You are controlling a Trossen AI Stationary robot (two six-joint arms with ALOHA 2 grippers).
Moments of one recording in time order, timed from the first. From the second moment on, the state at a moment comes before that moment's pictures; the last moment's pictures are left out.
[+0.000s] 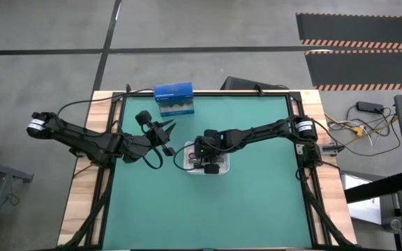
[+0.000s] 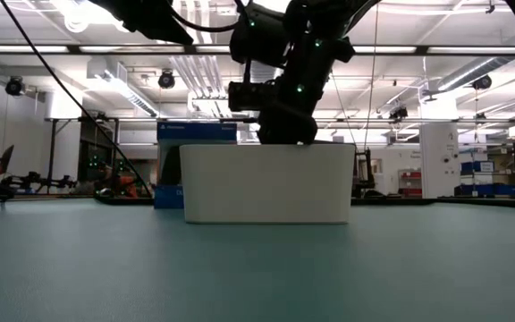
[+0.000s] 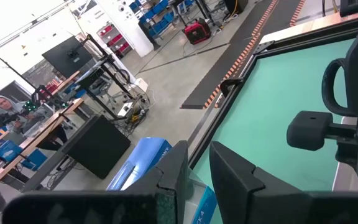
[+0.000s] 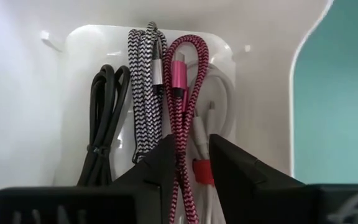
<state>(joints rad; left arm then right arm) -0.23 1.09 0.79 -0.01 -1.03 0.27 -0.01 2.03 1.45 -0.55 0.09 -0.07</state>
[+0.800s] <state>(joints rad) -0.24 1.09 0.79 -0.01 -1.03 0.27 0.04 1.84 1.41 -0.52 0.08 -0.06</state>
